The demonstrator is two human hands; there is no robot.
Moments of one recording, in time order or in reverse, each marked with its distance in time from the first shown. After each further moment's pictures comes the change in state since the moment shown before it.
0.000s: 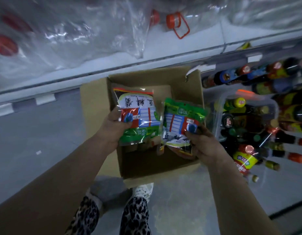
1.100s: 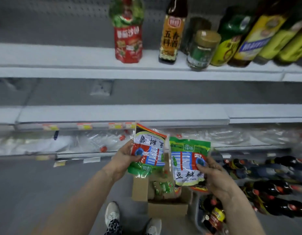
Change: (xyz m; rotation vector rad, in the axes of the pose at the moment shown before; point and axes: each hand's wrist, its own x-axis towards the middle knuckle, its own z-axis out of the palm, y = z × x) left_hand -0.453 0.217 -0.120 -0.193 -0.177 0.338; right_hand -0.487 -0.183 0.014 -0.084 -0.399 -0.293
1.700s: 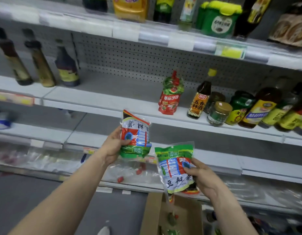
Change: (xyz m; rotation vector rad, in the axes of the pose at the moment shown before) left_hand -0.118 0.171 -0.092 -0.224 0.154 0.408; right_hand -0.084 -0.075 0.173 -0.252 -0.261 -0.147
